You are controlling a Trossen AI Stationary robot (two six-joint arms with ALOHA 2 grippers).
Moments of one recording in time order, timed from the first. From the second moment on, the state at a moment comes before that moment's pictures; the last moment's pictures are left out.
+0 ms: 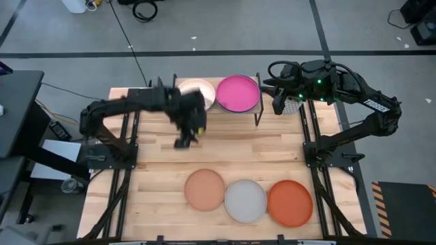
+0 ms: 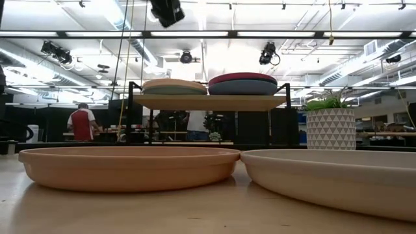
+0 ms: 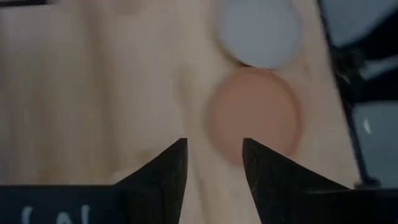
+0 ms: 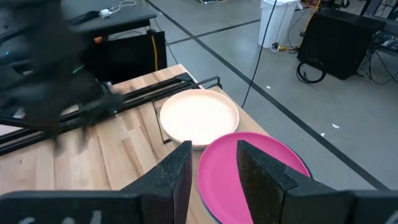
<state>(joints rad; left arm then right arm) 0.12 1.61 1.70 -1.19 0.31 0.24 -0.14 1.17 1.66 -0.89 0.30 0.18</state>
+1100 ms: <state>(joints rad) -0.62 1.77 1.07 -0.41 0.00 0.06 -0.15 1.19 1.66 -0.89 0.28 0.17</state>
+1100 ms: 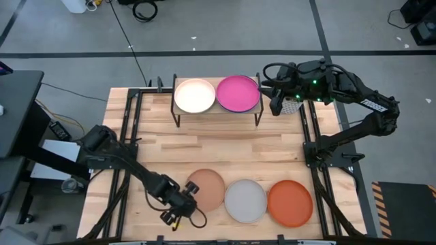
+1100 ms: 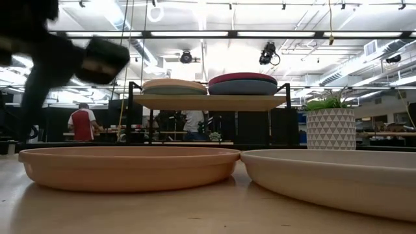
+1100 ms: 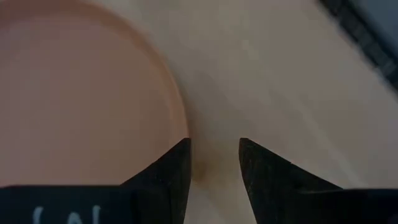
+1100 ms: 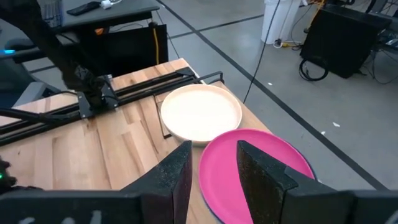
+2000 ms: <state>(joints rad) -0.43 1.63 1.38 -0.78 0.18 0.13 -0.15 1.20 1.66 -0.89 0.26 0.15</state>
